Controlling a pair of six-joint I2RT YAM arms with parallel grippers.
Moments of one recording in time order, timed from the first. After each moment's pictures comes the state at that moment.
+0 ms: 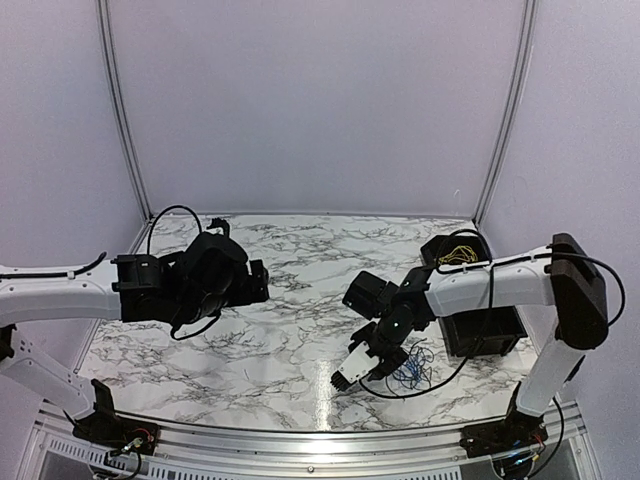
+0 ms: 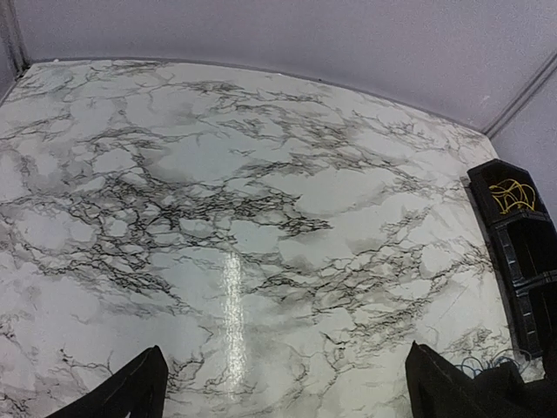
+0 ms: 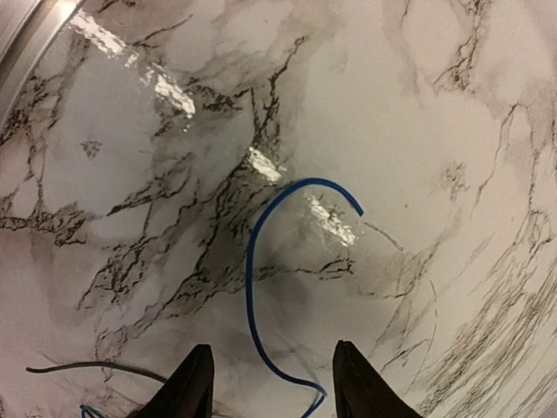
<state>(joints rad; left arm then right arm) -1.08 1.34 1.02 -0.42 -0.63 -0.83 0.98 1.70 1.08 -0.73 -0.15 -1.29</state>
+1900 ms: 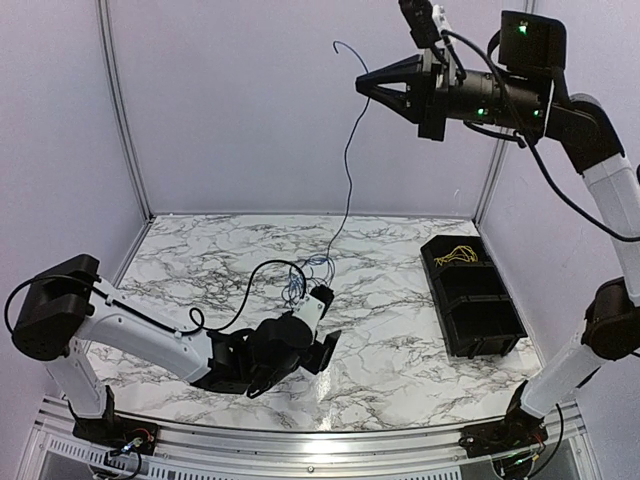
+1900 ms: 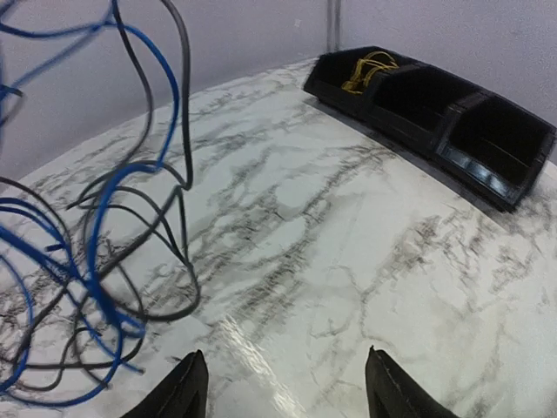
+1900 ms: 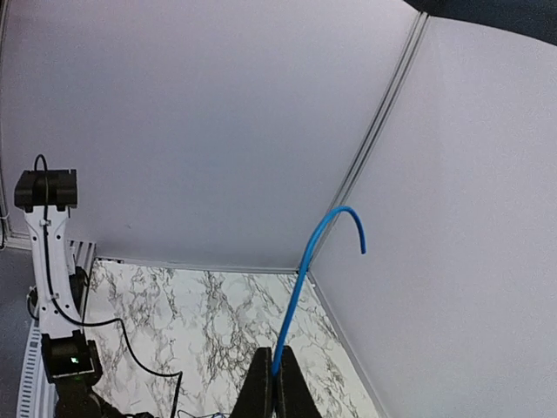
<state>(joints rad) -1.31 1.78 0.91 0.40 -0.65 -0.26 0.88 1.55 2.27 -0.78 -0.37 -0.36</state>
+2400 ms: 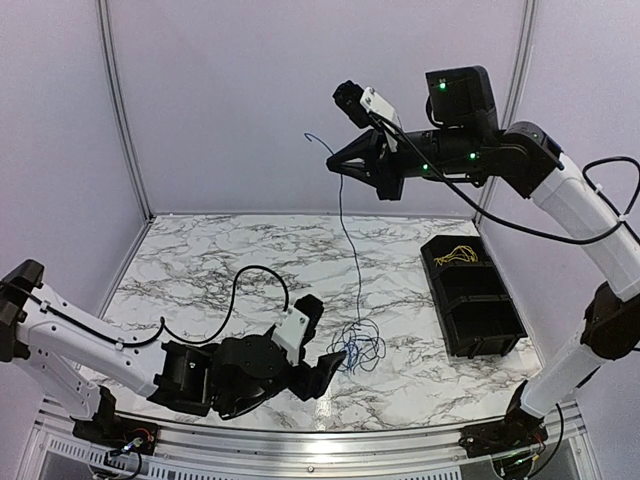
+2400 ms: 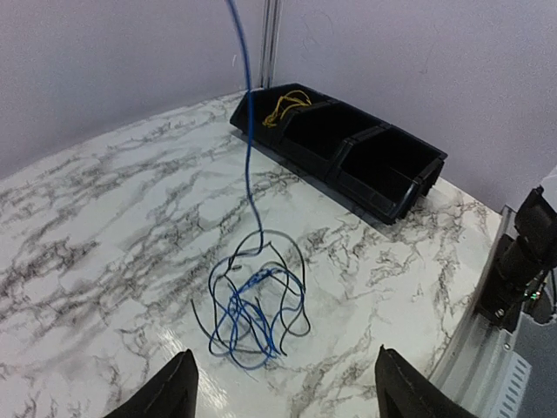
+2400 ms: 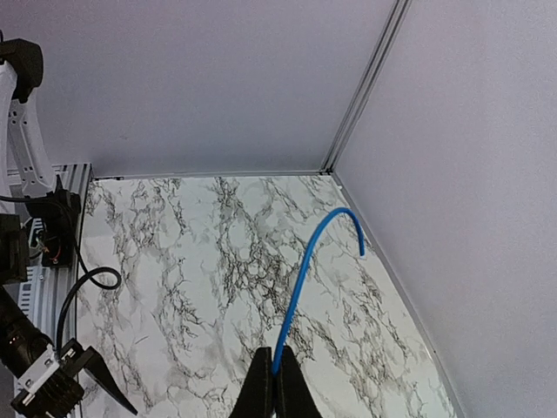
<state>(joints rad) -1.50 1.52 0.81 0.31 -0.63 -0.38 0.88 1.54 1.94 -0.73 -0.29 -0.36</state>
